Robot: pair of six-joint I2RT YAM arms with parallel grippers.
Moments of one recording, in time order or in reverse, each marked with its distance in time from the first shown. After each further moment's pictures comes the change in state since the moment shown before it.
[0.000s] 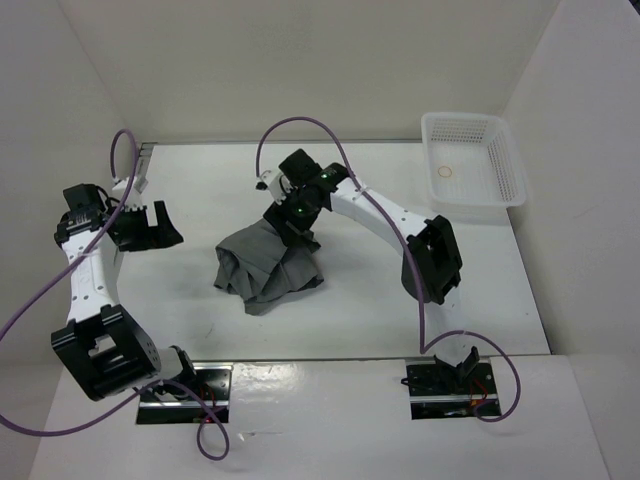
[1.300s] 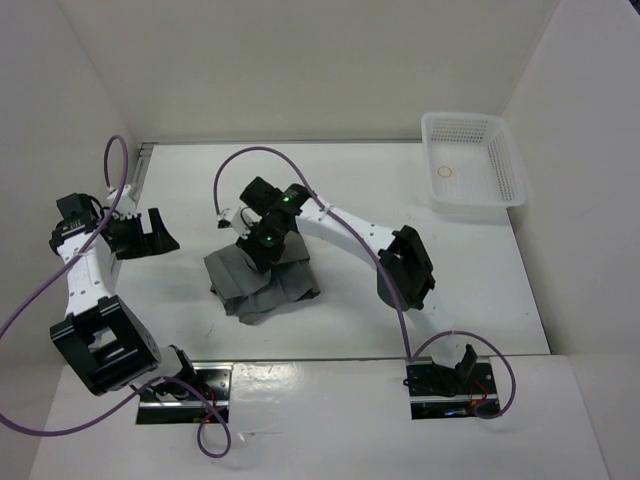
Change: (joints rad) left arm 0.081 0.029 -0.051 -0.002 0.053 0.050; right arm 0.163 0.143 0.159 -0.107 -0.172 -0.023
